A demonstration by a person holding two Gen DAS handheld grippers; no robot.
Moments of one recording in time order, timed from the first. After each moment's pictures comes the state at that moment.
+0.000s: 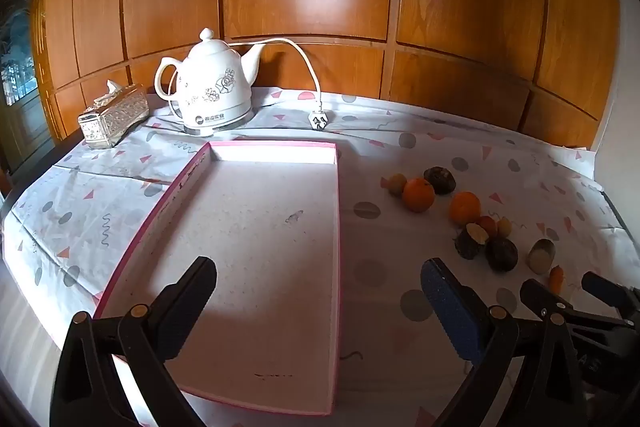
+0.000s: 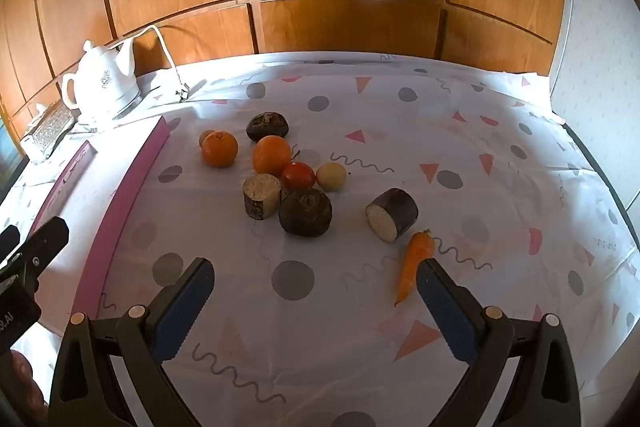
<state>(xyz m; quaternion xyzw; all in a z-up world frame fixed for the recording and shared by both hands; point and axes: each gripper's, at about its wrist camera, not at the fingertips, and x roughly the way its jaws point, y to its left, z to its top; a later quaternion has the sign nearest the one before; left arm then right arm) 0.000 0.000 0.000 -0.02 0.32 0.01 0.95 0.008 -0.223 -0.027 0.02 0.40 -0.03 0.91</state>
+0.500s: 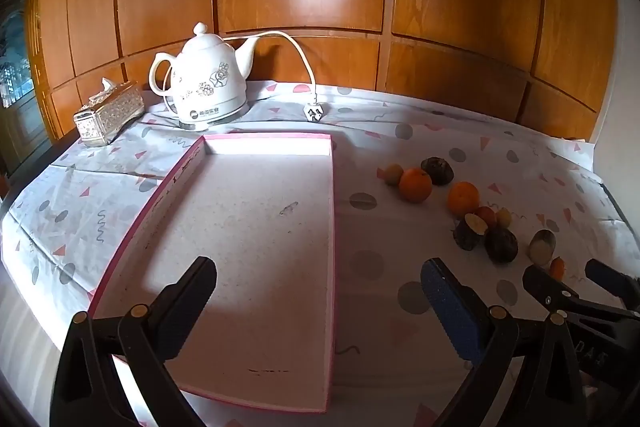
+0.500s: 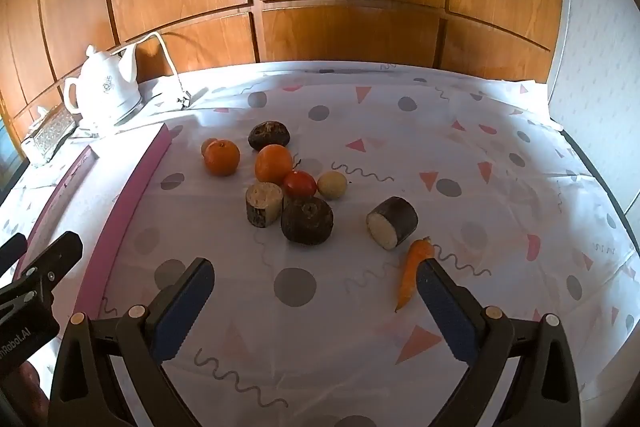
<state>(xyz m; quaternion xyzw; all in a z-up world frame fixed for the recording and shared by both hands) 0.001 -0.008 -0.010 -0.02 0.33 0.00 0.94 0.006 -0.221 -0.024 0.02 0.39 -0.02 0.92</state>
